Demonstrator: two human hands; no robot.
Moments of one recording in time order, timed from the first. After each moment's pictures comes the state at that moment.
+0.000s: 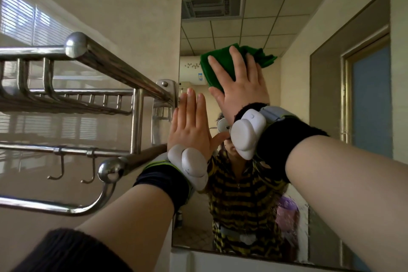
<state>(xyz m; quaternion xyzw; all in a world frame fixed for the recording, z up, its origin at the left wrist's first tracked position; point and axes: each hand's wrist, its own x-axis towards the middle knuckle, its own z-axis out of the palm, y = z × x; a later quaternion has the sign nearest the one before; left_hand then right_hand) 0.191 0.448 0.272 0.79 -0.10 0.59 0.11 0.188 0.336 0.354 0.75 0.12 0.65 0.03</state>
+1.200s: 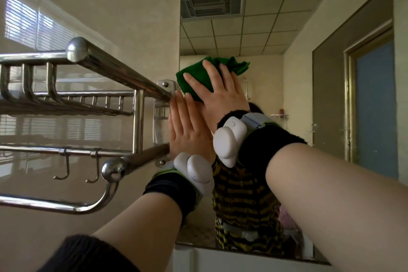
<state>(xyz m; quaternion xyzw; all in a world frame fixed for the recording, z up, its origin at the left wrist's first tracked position) 0.177 0.430 0.268 0.70 0.00 0.69 0.19 0.188 0.362 0.342 0.80 0.21 0.56 0.02</state>
